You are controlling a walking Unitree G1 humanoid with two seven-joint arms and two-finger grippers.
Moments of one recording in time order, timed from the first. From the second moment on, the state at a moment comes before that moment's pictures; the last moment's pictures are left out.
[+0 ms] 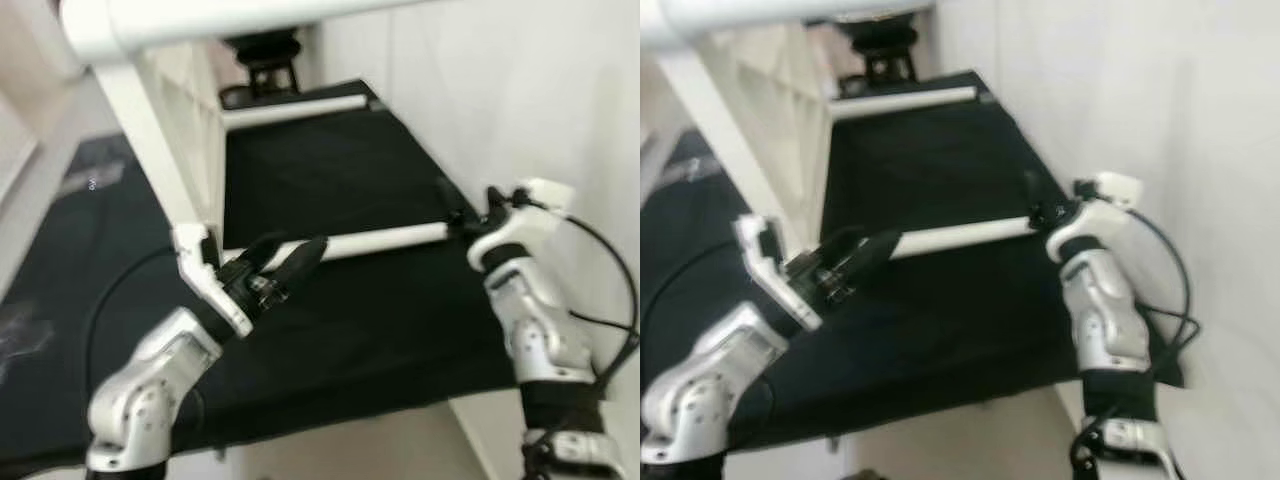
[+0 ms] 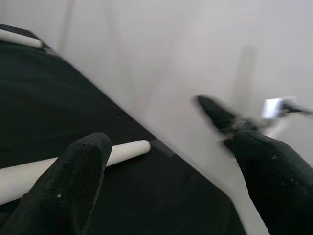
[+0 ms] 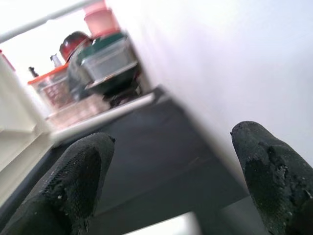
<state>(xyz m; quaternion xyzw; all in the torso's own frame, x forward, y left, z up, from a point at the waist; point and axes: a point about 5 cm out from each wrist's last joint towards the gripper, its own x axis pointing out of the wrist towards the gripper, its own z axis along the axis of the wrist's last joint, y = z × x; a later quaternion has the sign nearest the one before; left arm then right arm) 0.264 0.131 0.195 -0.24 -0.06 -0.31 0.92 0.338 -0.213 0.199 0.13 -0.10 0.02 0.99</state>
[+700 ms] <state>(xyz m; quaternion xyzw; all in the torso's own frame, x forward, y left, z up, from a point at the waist) 0.274 0.161 0.162 -0.13 -0.04 -0.11 0.98 0.333 -0.156 0.155 0.05 -0.04 0.10 0.99</state>
